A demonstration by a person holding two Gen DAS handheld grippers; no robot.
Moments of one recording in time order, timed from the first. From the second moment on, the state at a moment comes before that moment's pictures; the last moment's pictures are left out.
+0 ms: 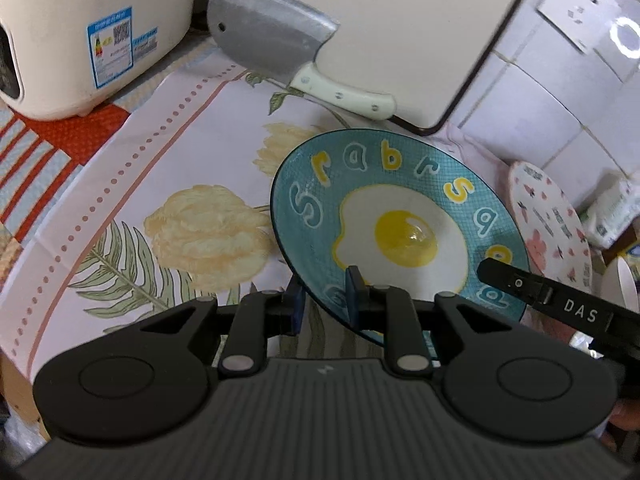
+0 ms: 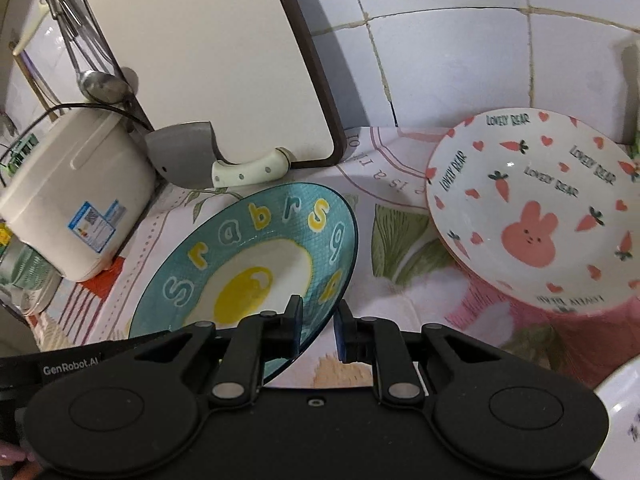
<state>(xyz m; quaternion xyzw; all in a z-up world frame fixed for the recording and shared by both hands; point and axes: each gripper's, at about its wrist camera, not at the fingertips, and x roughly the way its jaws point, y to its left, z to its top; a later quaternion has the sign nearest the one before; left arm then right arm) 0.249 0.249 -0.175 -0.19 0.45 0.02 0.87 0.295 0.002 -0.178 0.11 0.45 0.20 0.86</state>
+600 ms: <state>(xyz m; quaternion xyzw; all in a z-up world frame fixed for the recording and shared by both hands) 0.174 0.178 -0.099 -0.11 0.47 -0.05 0.87 0.190 -0.074 -0.117 0.14 0.46 0.17 0.86</state>
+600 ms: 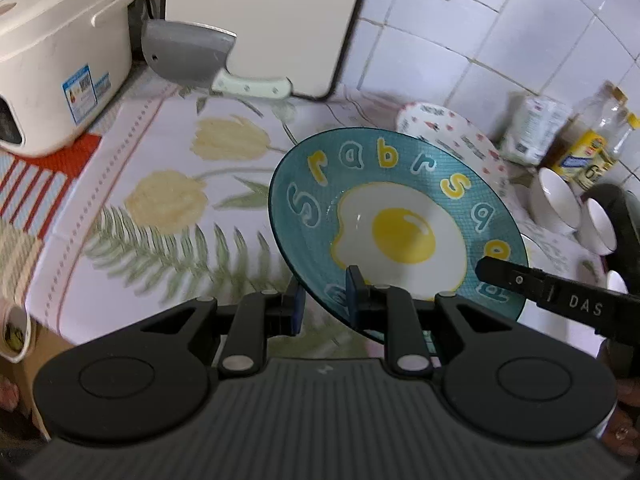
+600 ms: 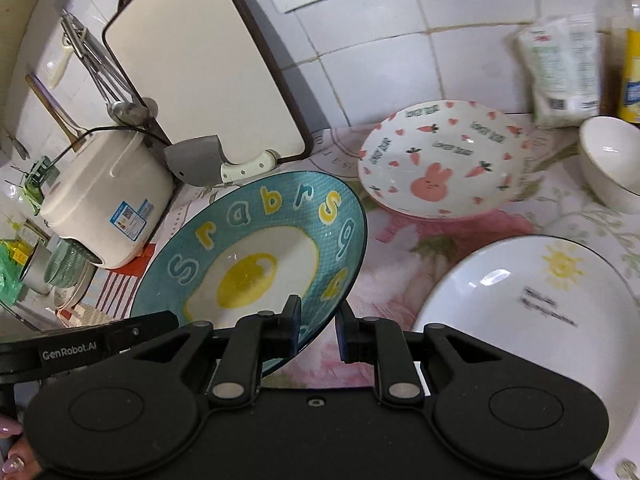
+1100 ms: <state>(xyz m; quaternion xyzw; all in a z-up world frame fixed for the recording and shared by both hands) 0.126 0.107 -0.090 -0.11 0.48 -0.11 0.86 0.123 -0.153 -0.099 0.17 0.45 0.15 0.86</state>
